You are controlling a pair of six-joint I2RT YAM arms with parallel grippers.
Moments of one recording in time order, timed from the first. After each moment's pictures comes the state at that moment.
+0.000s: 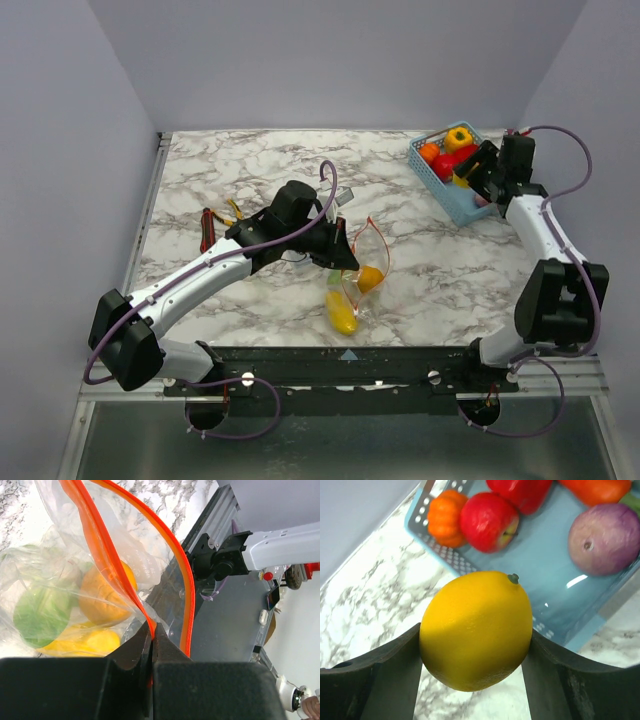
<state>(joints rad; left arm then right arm) -0.76 1.34 1.11 -0.36 0.59 -0.53 -0.11 1.59 1.25 -0.26 -0.02 0.57</state>
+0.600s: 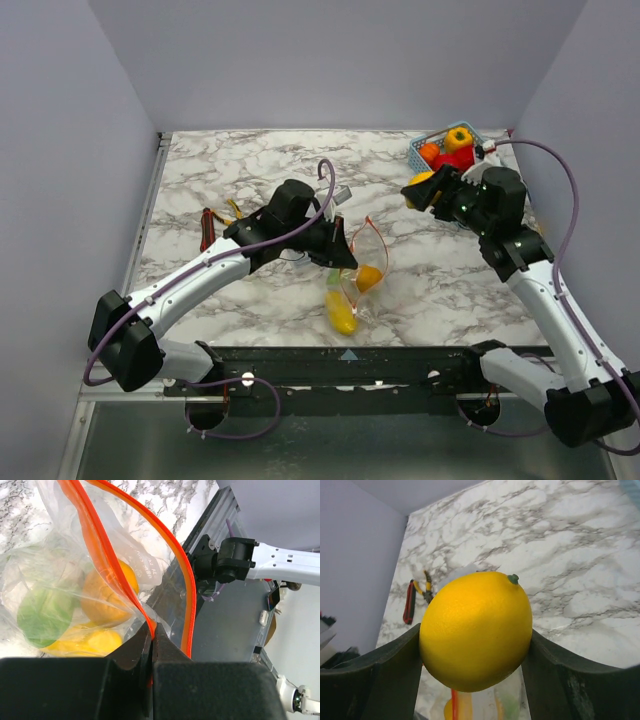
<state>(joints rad) -0.75 1.33 1.11 -0.37 0.60 -0.52 0.24 1.03 1.01 -0.29 -0.16 0.58</state>
